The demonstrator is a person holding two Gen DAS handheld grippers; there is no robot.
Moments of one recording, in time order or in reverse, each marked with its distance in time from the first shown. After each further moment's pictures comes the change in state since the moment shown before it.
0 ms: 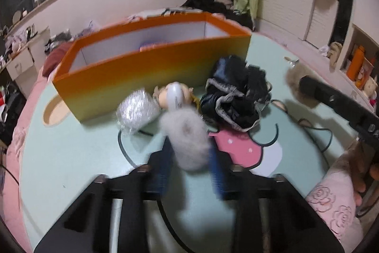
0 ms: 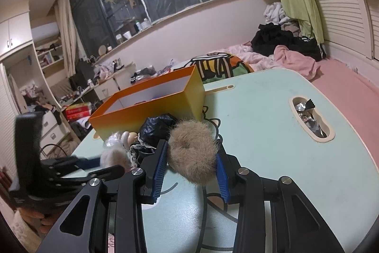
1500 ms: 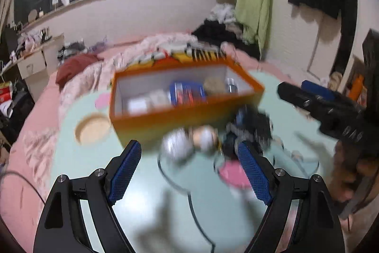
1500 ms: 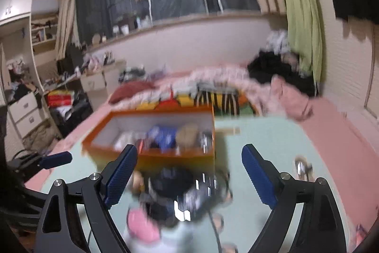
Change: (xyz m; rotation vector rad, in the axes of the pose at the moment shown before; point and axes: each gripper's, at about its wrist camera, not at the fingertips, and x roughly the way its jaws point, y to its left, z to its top) left arm -0.054 0.044 0.018 -0.071 -0.115 0.005; right arm 0.020 0.058 0.060 -0.159 0.033 -0.130
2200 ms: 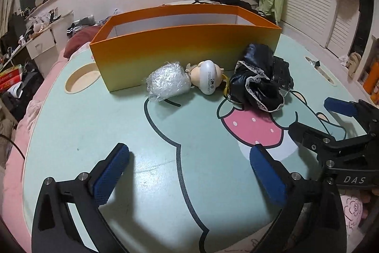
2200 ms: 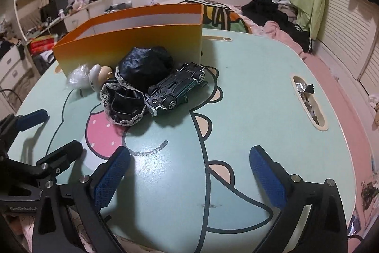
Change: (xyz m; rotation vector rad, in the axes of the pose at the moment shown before) left arm 0.049 -0.013 -0.040 -0.019 0.129 0.108; right arm 0.036 -0.007 -0.083 -0.073 0.330 -0.112
